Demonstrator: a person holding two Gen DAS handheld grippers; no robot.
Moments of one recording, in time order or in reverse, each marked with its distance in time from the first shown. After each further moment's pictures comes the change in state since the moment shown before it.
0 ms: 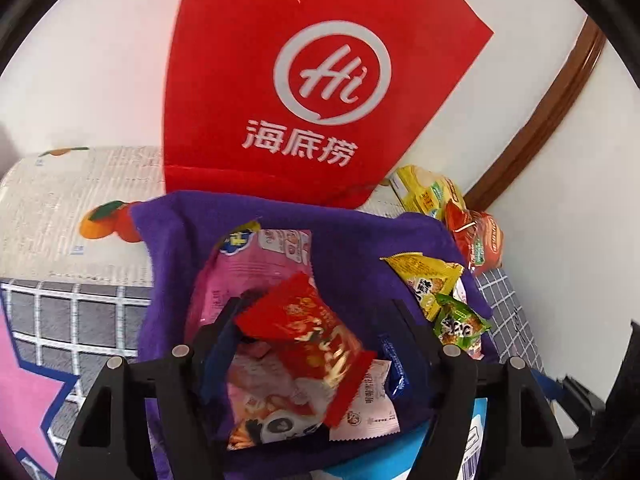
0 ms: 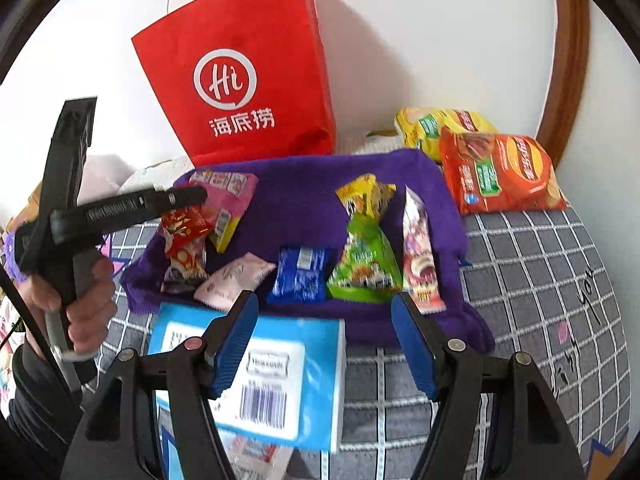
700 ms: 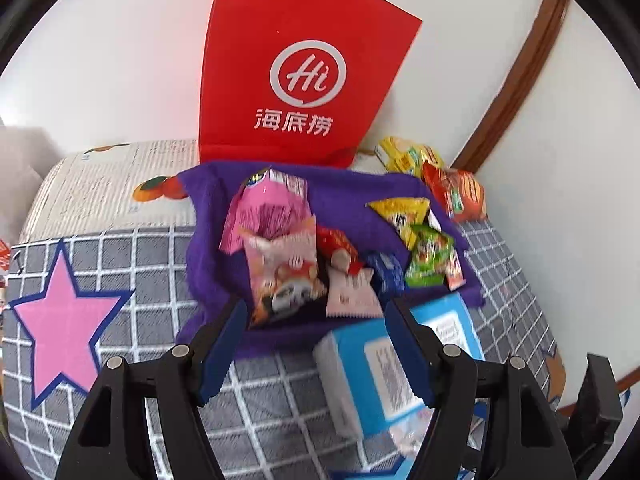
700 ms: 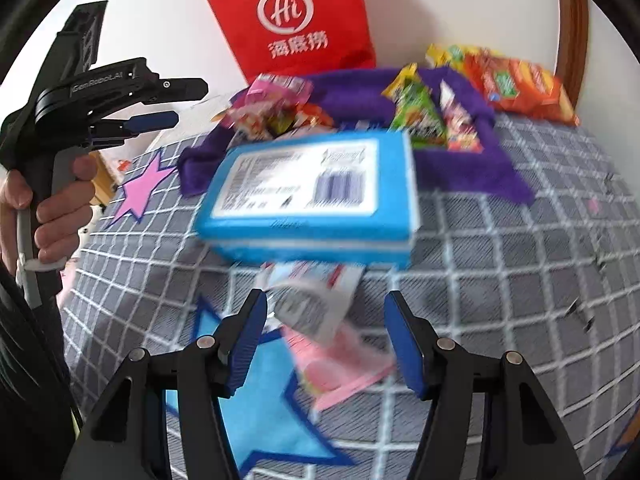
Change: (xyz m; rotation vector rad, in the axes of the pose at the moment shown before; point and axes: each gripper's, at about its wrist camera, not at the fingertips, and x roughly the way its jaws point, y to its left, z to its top) left arm -0.081 -0.016 -0.064 0.090 0.024 0.057; right arm -0.024 0.036 -0.114 -0.001 0.106 0.123
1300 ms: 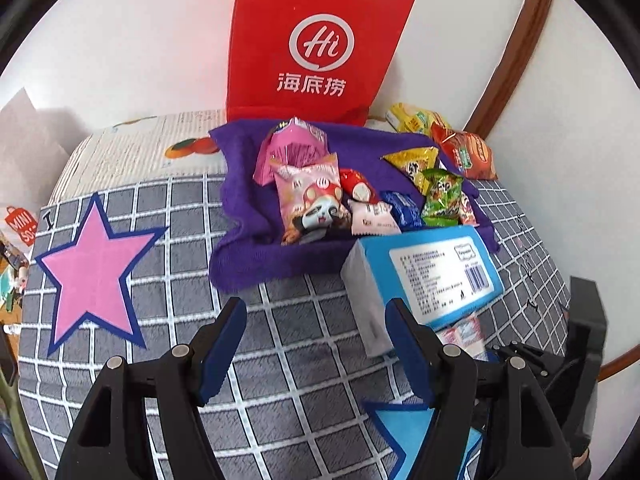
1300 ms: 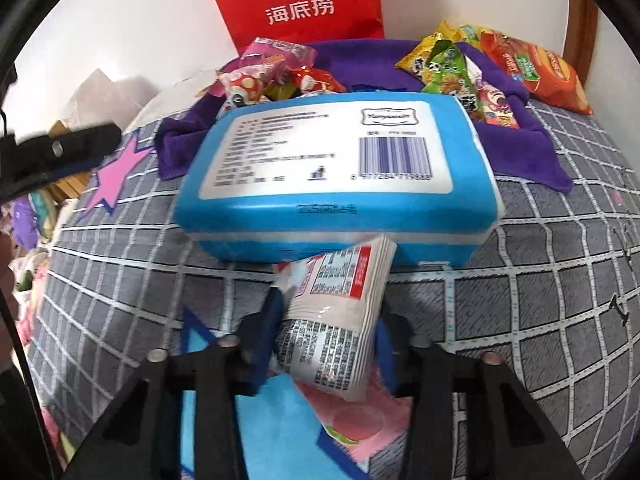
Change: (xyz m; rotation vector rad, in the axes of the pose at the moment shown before) left arm -0.022 0.010 -0.057 0.029 0.044 0.063; right arm 0.044 0.026 0.006 -0.003 0.033 -0.075
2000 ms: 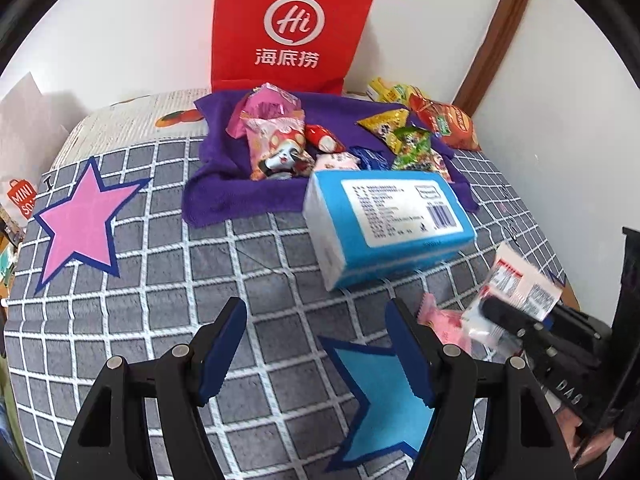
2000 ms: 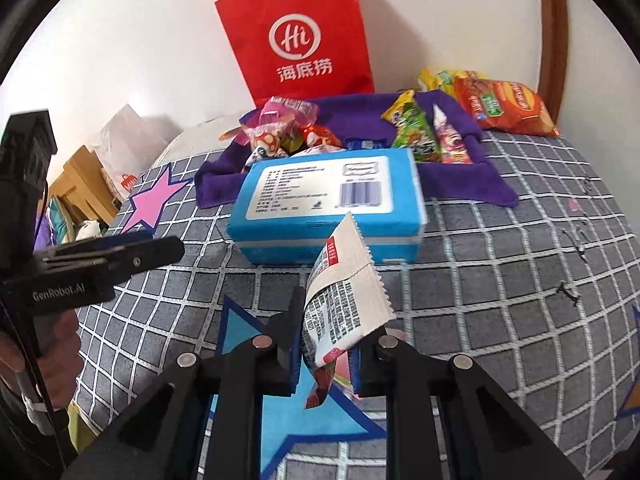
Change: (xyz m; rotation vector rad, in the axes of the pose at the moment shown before) left arm -0.013 -0.037 -0.051 0.013 0.030 -0.002; right arm -0.085 -0.015 -0.024 0.014 -0.155 0.022
